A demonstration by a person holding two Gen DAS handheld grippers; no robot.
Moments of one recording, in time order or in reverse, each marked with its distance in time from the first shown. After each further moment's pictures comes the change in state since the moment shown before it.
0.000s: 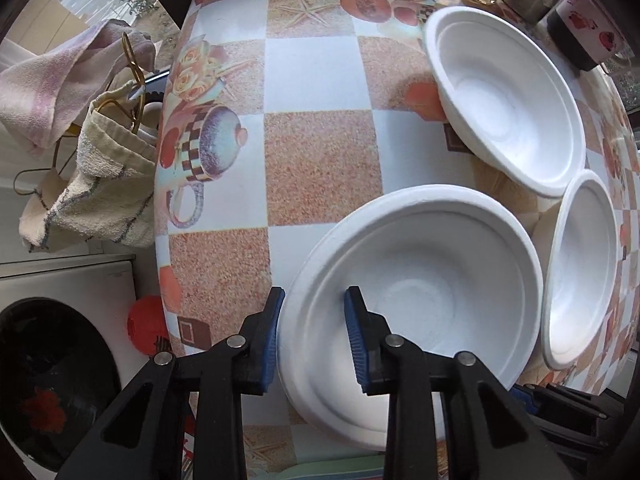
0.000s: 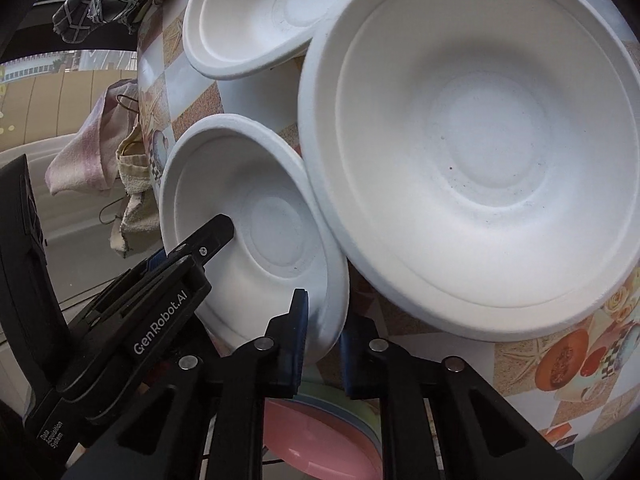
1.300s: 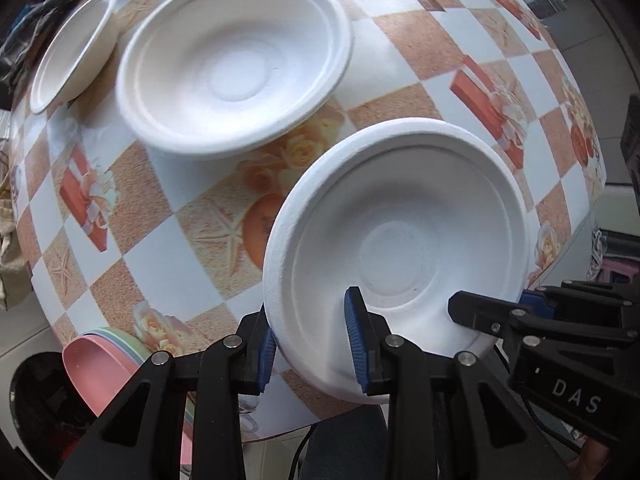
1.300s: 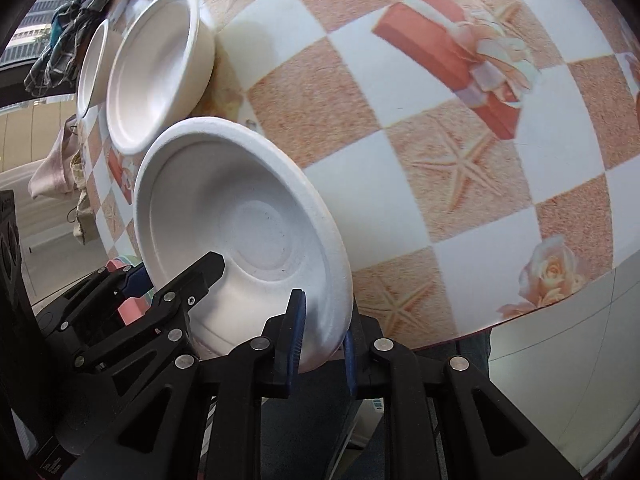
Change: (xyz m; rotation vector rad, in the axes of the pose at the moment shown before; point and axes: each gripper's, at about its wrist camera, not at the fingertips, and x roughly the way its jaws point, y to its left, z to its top) left arm -0.016 -0.255 -0.154 0.467 0.115 -0.047; right arm -0.104 -0.221 -0.127 0.176 -0.042 -0.065
